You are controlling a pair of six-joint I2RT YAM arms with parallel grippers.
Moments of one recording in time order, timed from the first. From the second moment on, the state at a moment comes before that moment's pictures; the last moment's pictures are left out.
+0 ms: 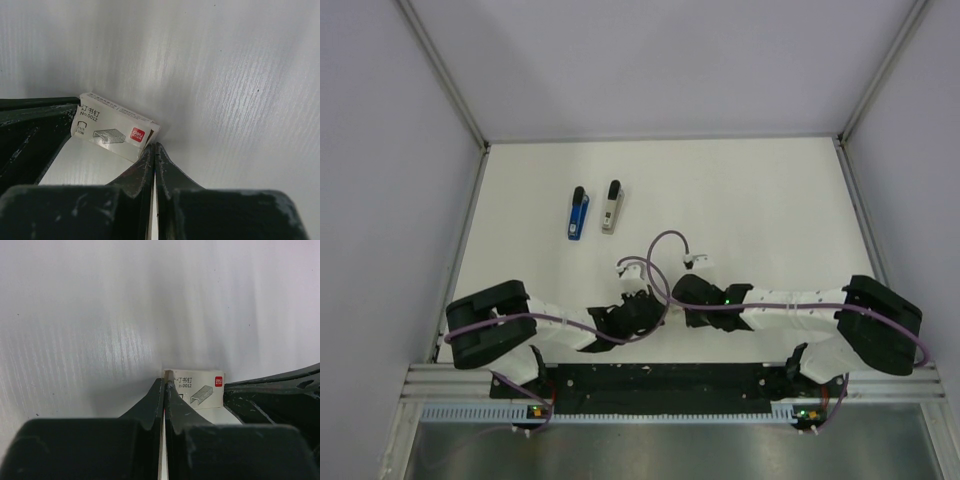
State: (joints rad) left arm -1.19 1.52 0.44 0.41 -0.47 -1.07; right arm 1.10 1.40 0.64 -0.30 0.34 0.85
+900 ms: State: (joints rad) left arm -1.20 1.27 0.50 0.15 -0.57 -0.89; right arm 0.92 1.09 0.64 -0.45 0.46 0.68
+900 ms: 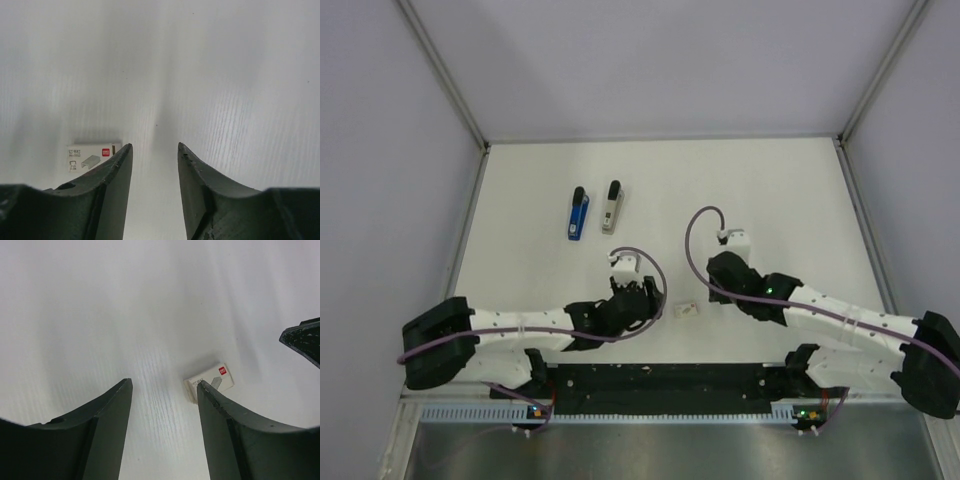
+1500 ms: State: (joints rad) left arm -1.18 0.97 0.78 -0.16 -0.60 -0.46; right arm 0.89 1.02 0.81 -0.49 0.54 0.48
